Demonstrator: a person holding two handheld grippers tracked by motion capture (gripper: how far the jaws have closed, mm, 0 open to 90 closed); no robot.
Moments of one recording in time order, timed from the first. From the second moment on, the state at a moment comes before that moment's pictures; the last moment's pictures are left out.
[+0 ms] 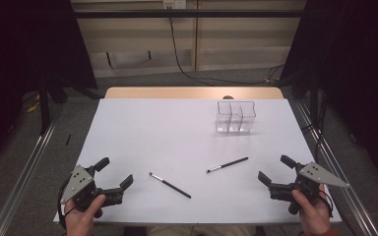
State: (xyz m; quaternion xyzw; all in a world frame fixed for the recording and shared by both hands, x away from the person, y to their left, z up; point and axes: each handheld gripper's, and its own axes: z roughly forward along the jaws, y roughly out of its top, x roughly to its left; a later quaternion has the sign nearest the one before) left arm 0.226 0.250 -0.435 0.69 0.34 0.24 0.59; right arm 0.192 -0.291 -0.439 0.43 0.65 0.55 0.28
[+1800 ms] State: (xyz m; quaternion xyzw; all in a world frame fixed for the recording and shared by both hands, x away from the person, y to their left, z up) left arm 0.256 0.220 -0.415 0.73 0.30 0.20 0.58; right arm 0.196 -0.286 -0.440 0.42 0.66 0.56 0.26
